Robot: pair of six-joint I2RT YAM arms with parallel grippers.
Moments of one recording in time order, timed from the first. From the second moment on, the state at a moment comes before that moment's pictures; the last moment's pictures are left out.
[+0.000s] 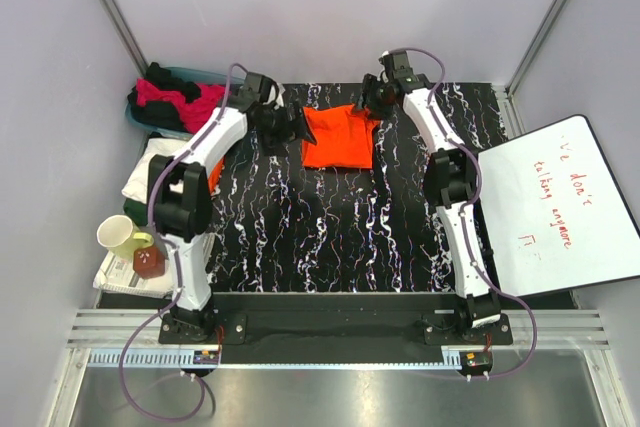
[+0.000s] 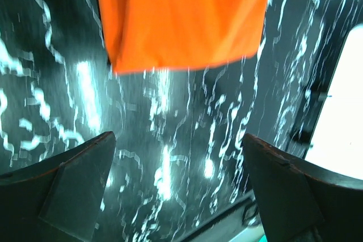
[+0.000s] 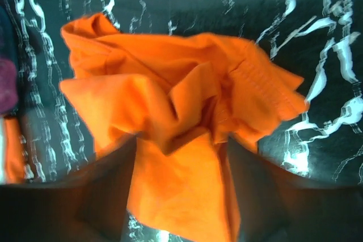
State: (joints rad) left arm -0.28 2.03 1.76 -0.71 0.42 -0.56; right arm 0.26 2.66 2.62 -0.81 -0.29 0.47
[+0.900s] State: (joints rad) left arm -0.29 1.86 1.45 -0.77 0.42 -0.46; right arm 0.26 2.74 2.59 -0.47 -0.88 0.77
